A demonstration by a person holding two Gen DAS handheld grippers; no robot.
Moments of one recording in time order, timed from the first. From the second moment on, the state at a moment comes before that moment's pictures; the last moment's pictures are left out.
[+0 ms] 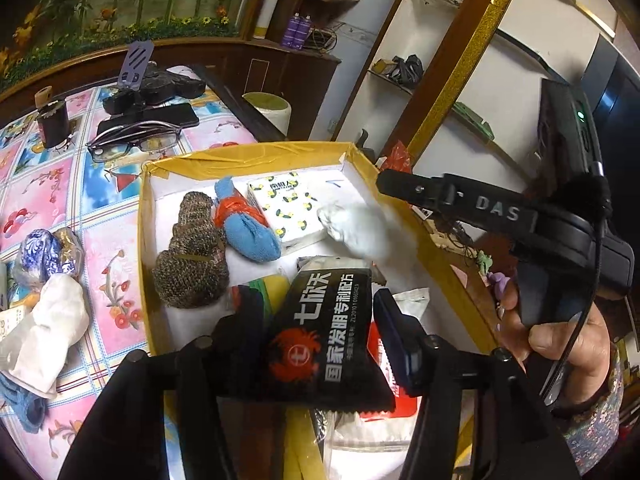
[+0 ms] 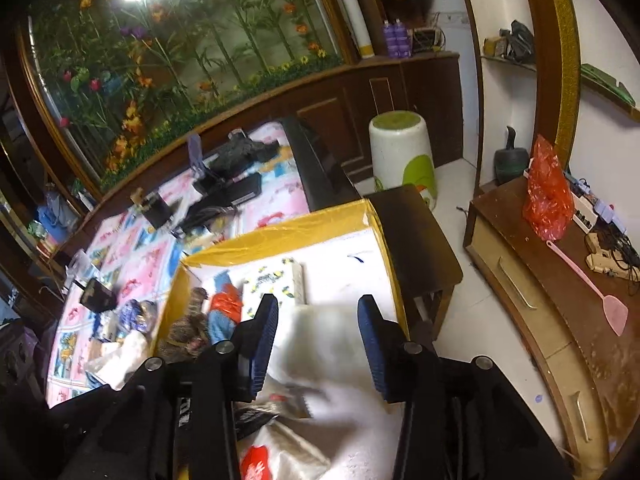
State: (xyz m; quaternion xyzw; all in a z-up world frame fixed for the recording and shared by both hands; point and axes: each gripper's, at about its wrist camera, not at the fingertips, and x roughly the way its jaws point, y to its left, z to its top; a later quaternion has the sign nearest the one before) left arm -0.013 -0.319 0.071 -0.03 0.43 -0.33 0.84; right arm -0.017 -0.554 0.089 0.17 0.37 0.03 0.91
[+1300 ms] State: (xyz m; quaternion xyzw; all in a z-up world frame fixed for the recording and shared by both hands) left arm -0.007 0.024 0.017 -0.24 0.42 -0.07 0.87; right arm -0.025 -0.230 0.056 0.09 0.38 0.28 0.88
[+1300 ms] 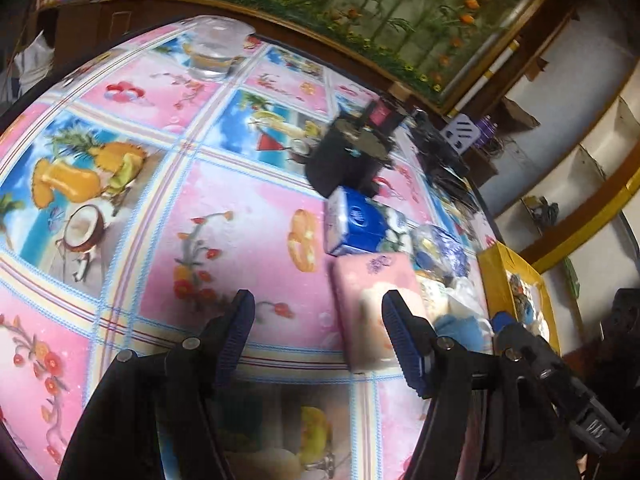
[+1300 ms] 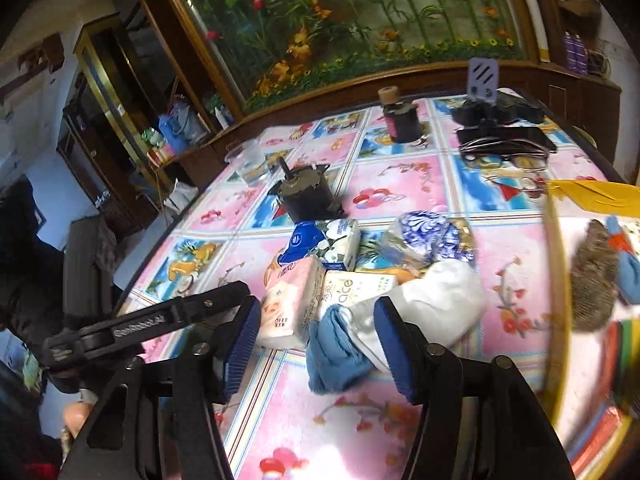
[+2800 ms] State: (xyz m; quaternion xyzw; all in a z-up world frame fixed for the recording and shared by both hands) left arm 0.002 -0.020 0.020 -0.07 0.43 -0.01 0.90; right arm -0.041 -0.230 0.014 -0.01 0.44 0.18 0.88
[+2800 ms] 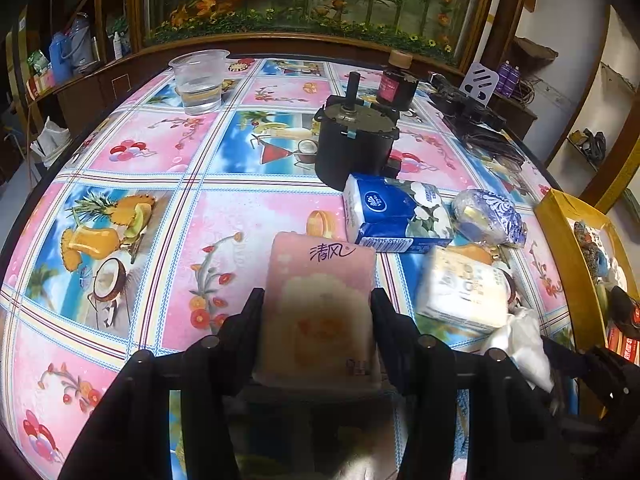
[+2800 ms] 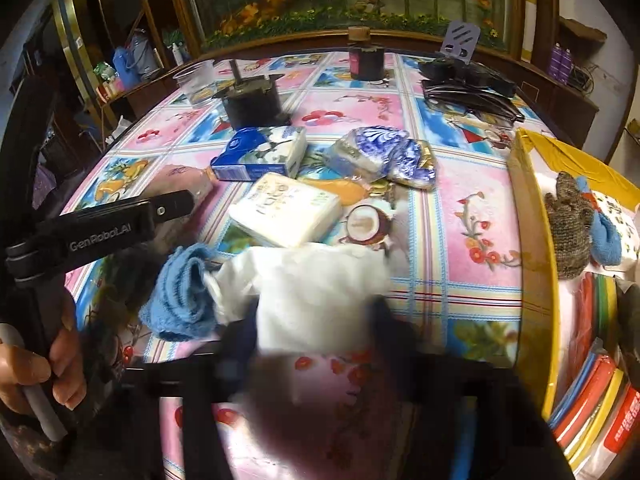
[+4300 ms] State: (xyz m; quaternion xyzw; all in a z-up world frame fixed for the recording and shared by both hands) left arm -0.017 -0.041 0.046 -0.03 0.36 -0.03 0.93; right arm -0.046 -0.270 0.042 0.12 0.34 0.17 0.92
